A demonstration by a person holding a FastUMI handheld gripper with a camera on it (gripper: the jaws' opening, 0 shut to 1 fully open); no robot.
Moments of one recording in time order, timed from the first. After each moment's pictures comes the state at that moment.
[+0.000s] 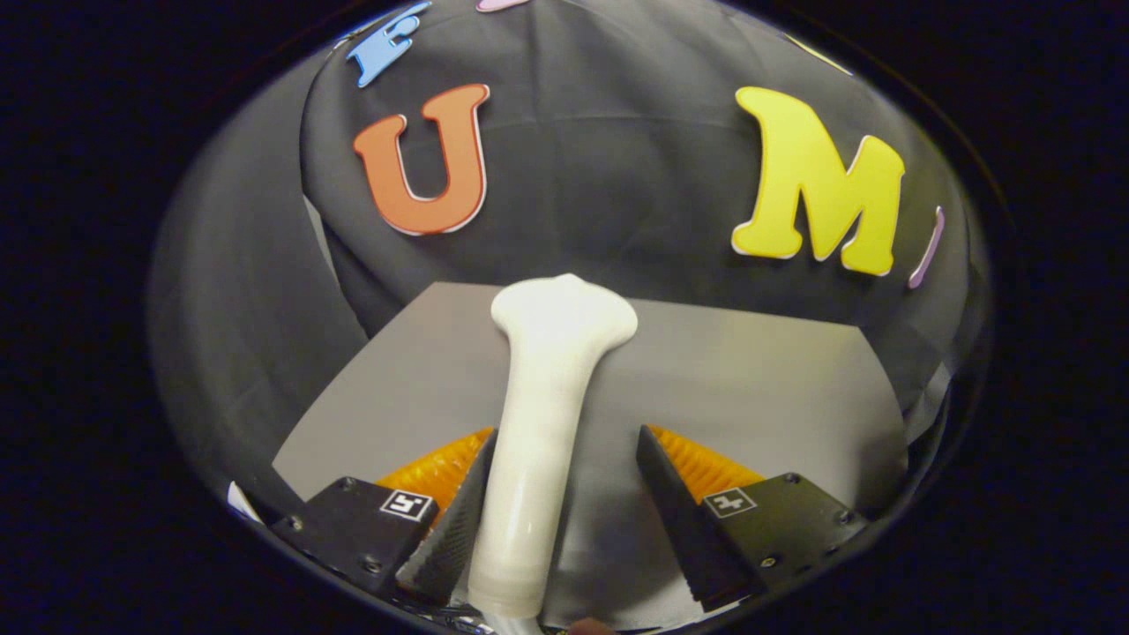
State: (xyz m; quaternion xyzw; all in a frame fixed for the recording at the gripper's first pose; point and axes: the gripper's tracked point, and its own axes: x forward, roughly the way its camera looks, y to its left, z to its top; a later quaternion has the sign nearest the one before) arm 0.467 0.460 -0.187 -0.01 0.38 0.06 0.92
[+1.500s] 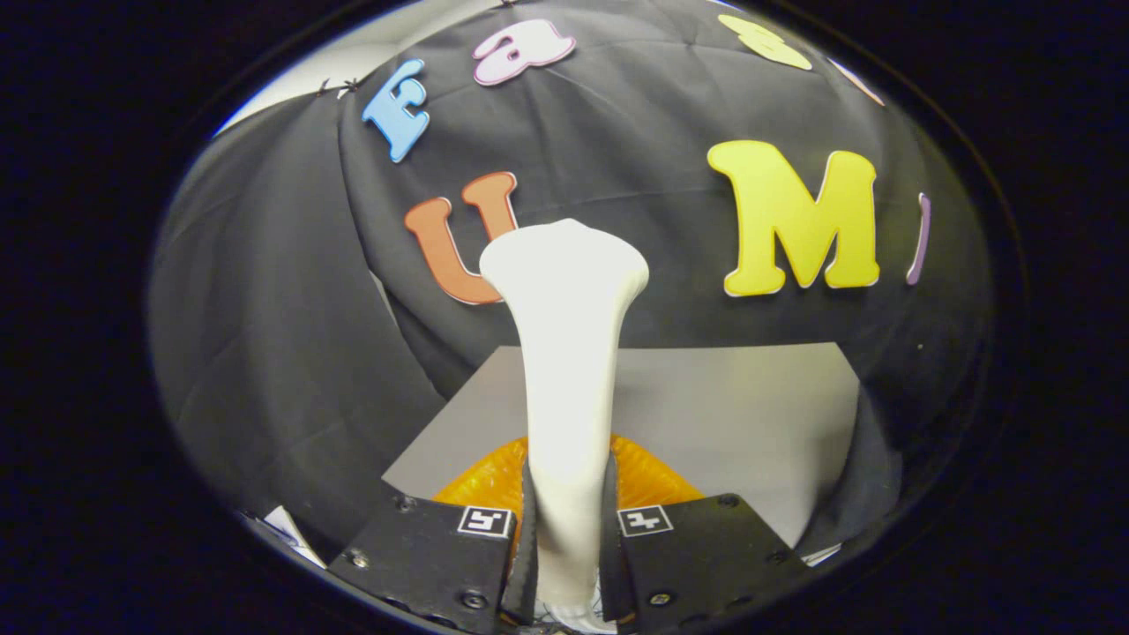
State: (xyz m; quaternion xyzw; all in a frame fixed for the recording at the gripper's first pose) arm 0.392 0.445 -0.068 0.08 0.29 0.14 0.94
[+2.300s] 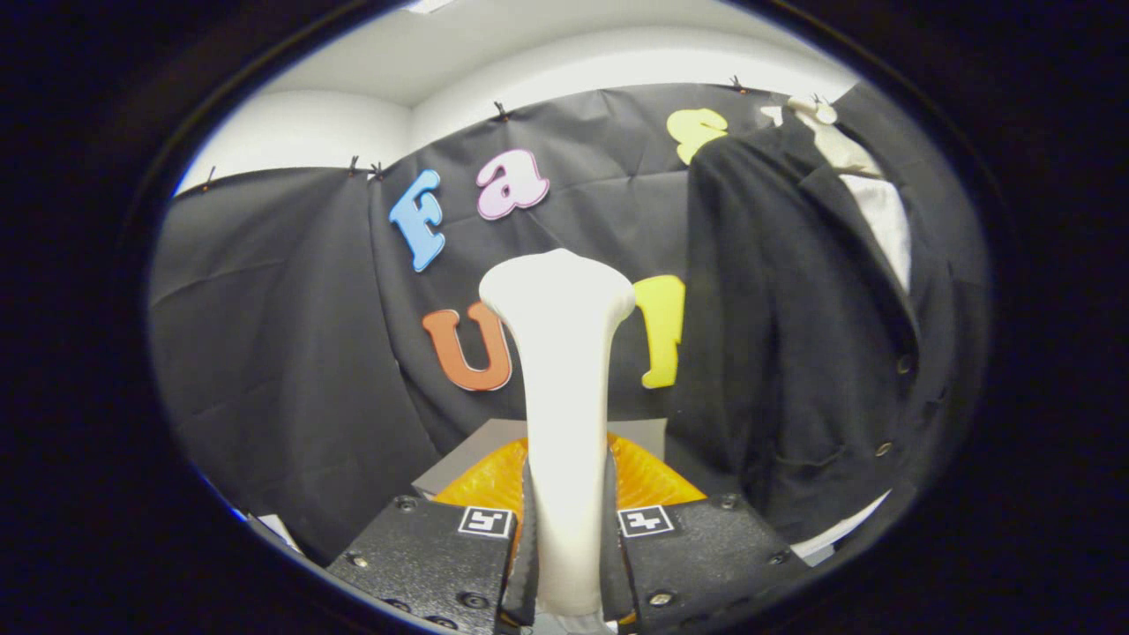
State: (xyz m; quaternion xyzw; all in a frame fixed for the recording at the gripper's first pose) arm 0.238 0.302 0.072 0.08 0.13 0.09 0.98
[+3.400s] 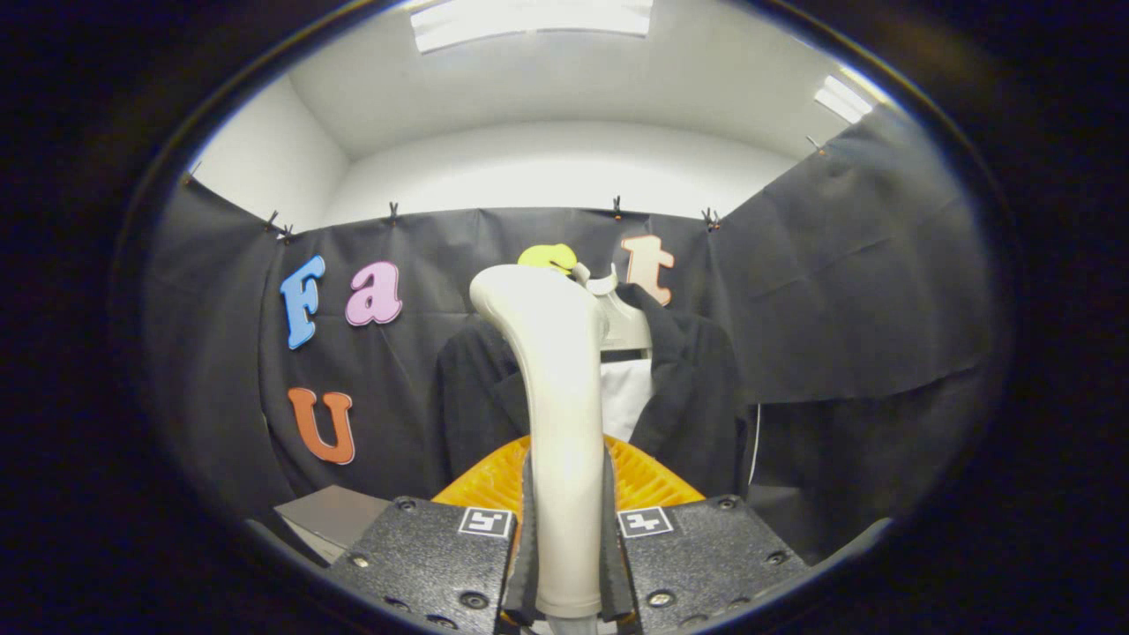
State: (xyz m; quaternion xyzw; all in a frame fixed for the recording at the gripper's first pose) arm 0.204 0.055 0.211 0.02 -0.06 -0.10 0.99
